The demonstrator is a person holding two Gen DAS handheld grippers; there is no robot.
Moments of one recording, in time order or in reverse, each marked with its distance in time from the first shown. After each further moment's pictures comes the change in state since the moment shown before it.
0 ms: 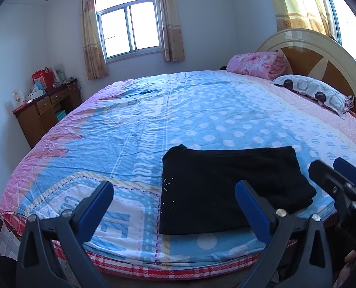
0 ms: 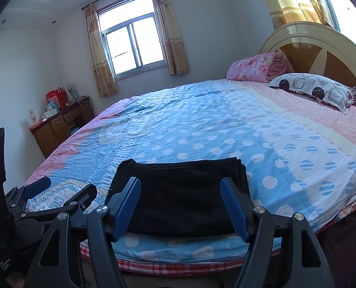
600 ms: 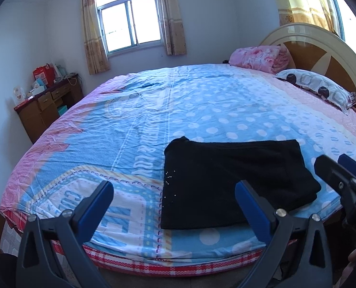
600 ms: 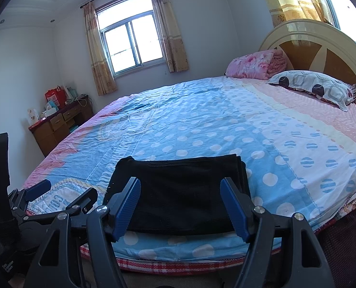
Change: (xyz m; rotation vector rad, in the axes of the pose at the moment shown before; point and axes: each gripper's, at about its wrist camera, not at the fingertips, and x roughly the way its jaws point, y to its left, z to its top) left arm 0.008 0.000 -0.004 0.002 0.044 0.010; right arm 0.004 -0.002 -0.002 0.004 0.017 -0.001
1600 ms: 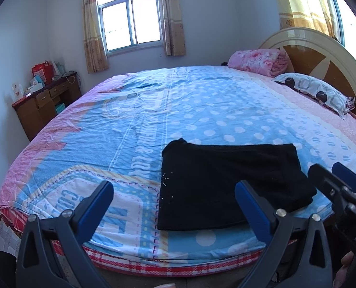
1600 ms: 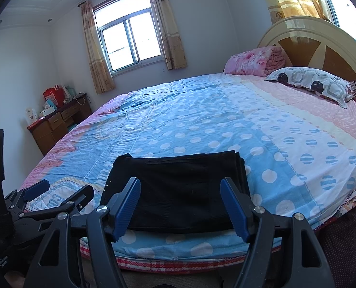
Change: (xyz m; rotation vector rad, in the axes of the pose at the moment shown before) left arm -0.003 -0.001 0.002 -0.012 -0.016 -0.021; right arm 0.004 0.001 -0.004 0.011 0.015 -0.013
